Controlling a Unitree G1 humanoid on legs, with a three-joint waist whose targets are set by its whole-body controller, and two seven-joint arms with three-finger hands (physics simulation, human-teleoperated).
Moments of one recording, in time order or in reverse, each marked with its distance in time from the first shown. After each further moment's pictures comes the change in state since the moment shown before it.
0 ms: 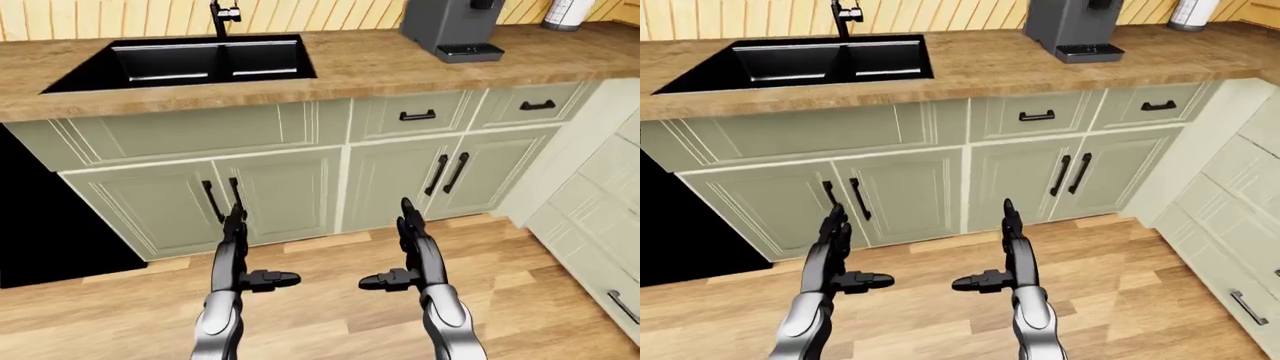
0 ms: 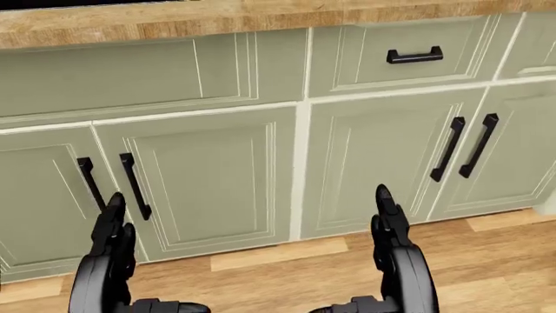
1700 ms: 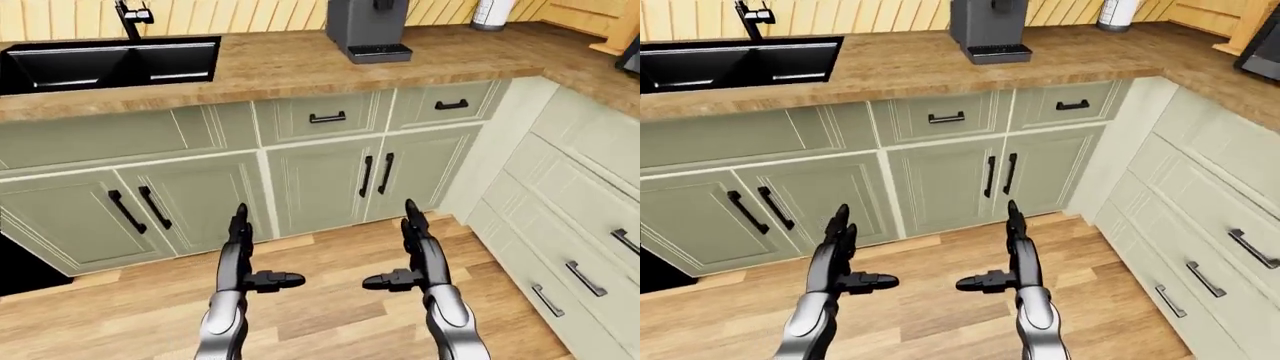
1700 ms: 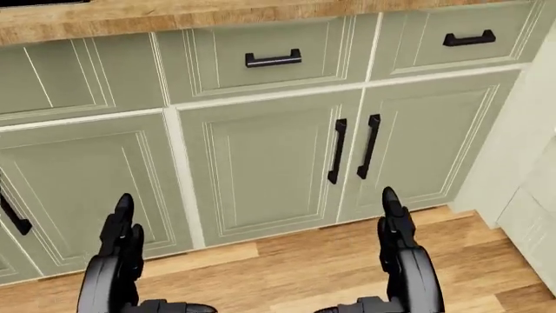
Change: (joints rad) left arm -0.002 -0.014 -0.017 0.008 0.001 0.000 0.000; right arm -0.001 -0.012 -0.015 0.013 0.001 0.003 -0.003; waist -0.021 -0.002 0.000
